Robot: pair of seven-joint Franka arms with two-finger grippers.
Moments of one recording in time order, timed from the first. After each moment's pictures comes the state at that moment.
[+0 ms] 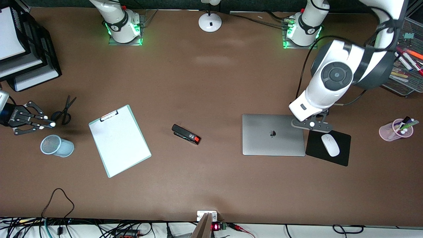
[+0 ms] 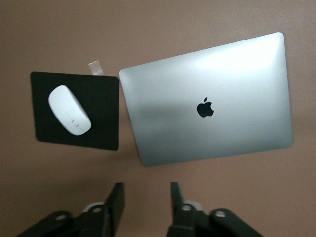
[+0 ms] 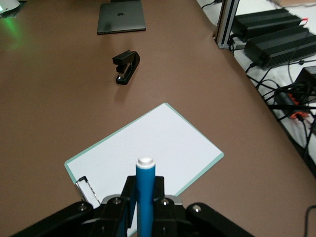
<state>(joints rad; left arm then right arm) 0.01 0.27 -0.36 -1.71 0.23 1.83 -0.22 -0.37 0.48 -0.09 -1.54 0.81 1.68 -2.11</state>
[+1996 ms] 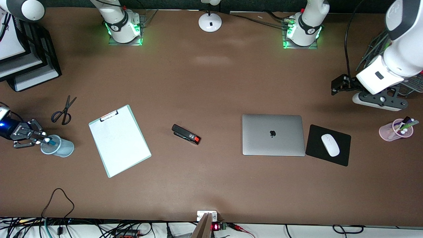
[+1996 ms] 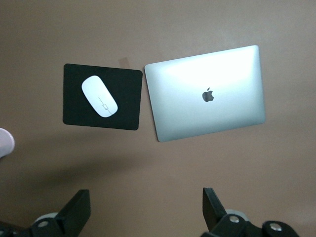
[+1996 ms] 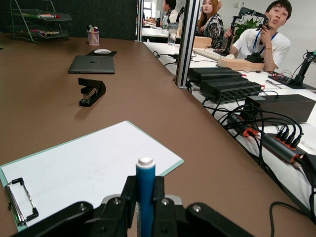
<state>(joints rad) 0.02 0.05 -0.10 -1.68 -0.03 1.69 0.08 -0.52 0.86 -0.09 -1.31 1.14 1.56 -2.34</state>
